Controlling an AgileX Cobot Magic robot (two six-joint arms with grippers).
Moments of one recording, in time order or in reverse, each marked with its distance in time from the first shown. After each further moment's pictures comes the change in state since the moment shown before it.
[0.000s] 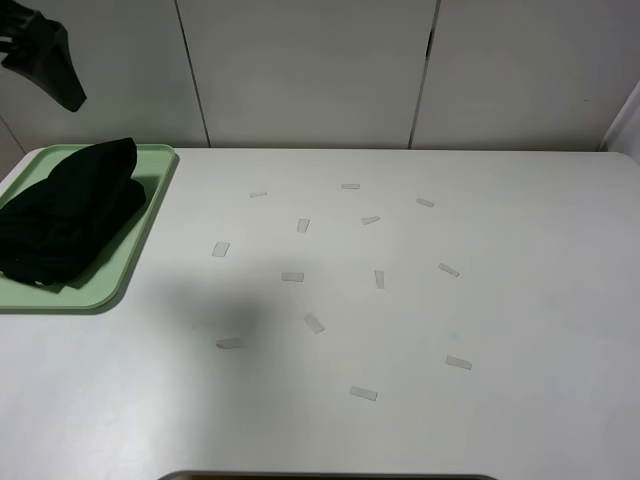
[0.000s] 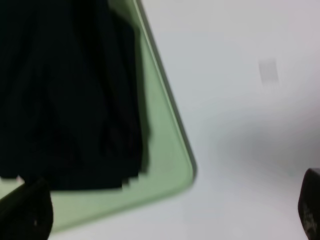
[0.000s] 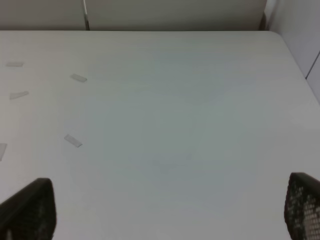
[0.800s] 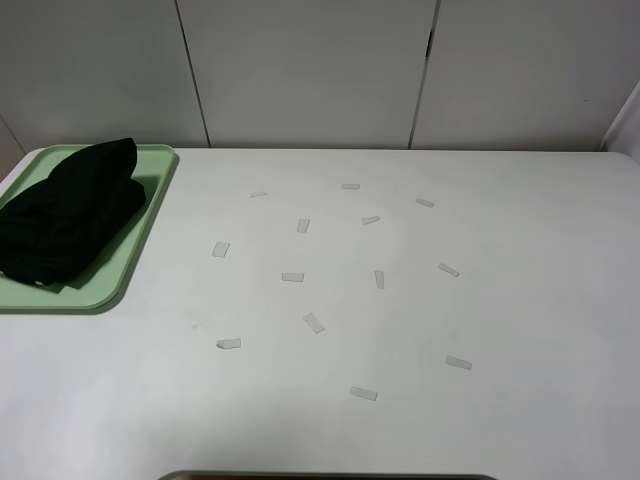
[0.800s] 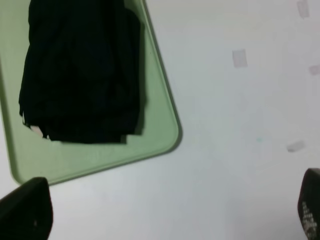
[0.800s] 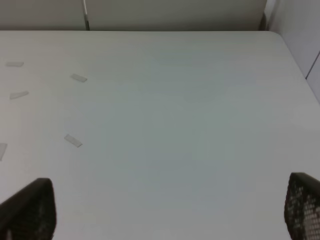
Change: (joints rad) left arm 0.000 -0.632 0.295 0.000 0.047 -0.061; right arm 0.000 0.000 0.000 0.000 0.000 0.000
